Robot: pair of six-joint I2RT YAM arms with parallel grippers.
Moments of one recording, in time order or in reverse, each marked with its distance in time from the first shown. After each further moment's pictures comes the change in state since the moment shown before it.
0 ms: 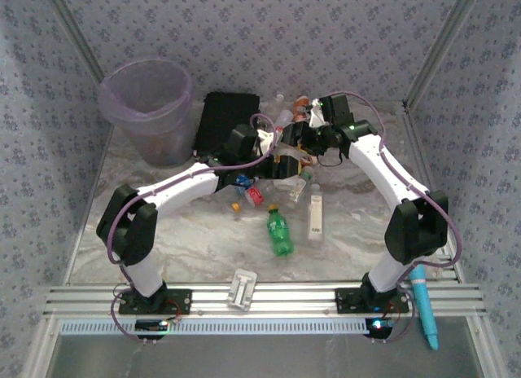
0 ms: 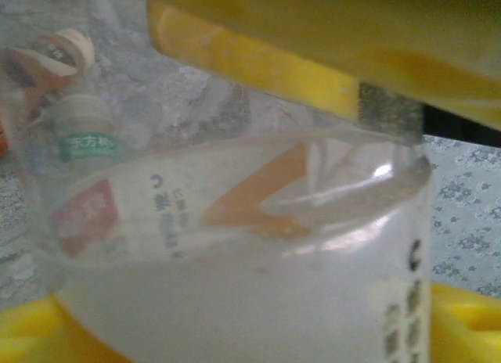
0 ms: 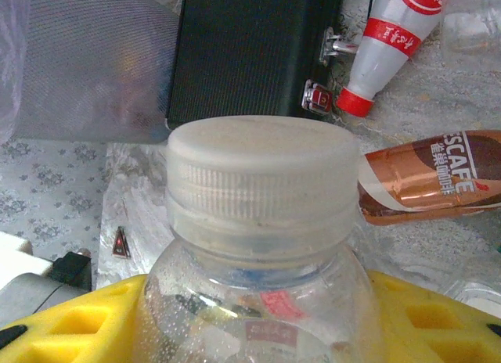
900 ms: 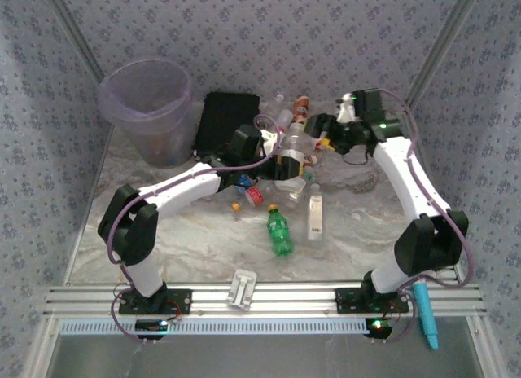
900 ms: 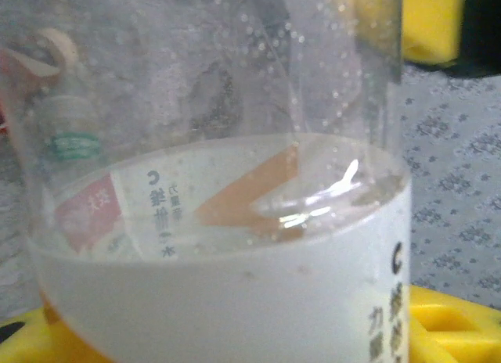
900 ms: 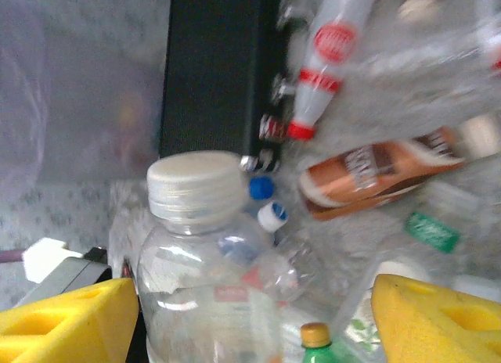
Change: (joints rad) left arm -0.011 0.005 0.020 -0.018 -0.011 0.018; right arm -0.199 -0.135 0.002 -0.125 -0.024 -0.017
